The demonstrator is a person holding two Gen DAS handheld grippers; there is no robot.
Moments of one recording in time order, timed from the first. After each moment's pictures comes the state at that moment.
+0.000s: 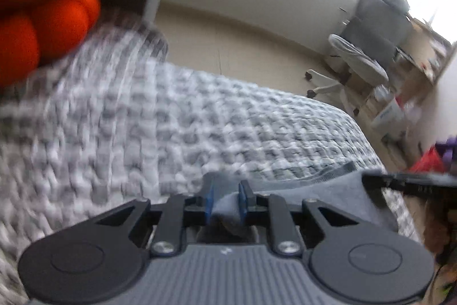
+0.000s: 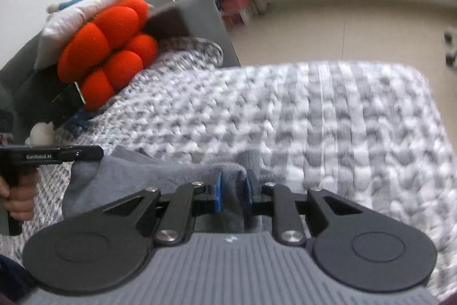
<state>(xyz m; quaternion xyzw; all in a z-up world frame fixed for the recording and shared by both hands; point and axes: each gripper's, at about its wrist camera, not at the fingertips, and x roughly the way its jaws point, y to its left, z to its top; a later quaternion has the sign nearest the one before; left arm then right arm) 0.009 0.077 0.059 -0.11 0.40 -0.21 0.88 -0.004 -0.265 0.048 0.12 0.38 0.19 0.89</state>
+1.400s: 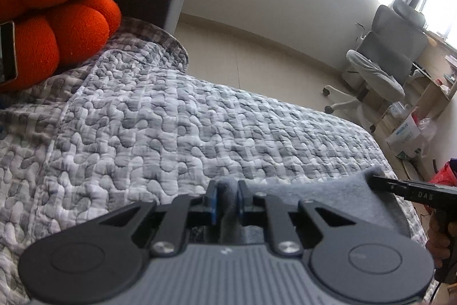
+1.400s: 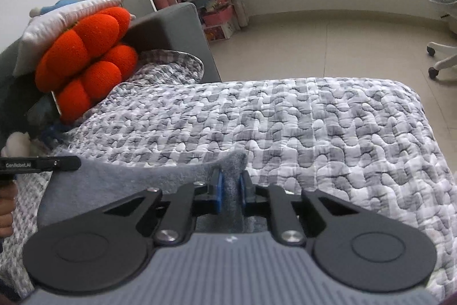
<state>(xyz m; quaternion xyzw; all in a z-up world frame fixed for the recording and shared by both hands) 0.012 0.078 0.057 -0.10 0.38 -0.16 0.91 0.013 -0.251 0.045 0.11 0.35 0.14 0.92</state>
